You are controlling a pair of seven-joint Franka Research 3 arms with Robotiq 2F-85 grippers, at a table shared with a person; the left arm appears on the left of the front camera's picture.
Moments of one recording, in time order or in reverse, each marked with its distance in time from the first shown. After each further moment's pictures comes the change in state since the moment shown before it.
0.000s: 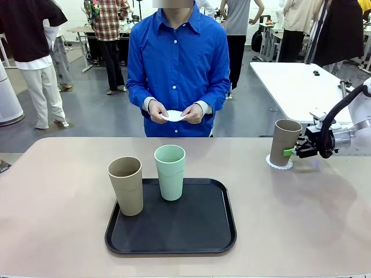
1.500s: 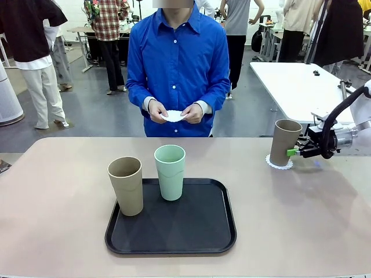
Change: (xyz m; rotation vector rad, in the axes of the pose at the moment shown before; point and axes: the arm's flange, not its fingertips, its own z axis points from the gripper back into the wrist) left arm 0.000 0.000 0.000 0.000 0.000 0.000; right arm -0.005 -0.004 0.009 0.053 -0.017 -0.024
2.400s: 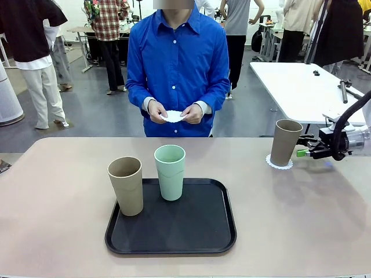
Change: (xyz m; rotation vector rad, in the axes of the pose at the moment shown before) left arm 0.000 0.000 0.000 0.000 0.000 0.000; right arm -0.013 0.004 0.040 -0.057 0.001 -0.008
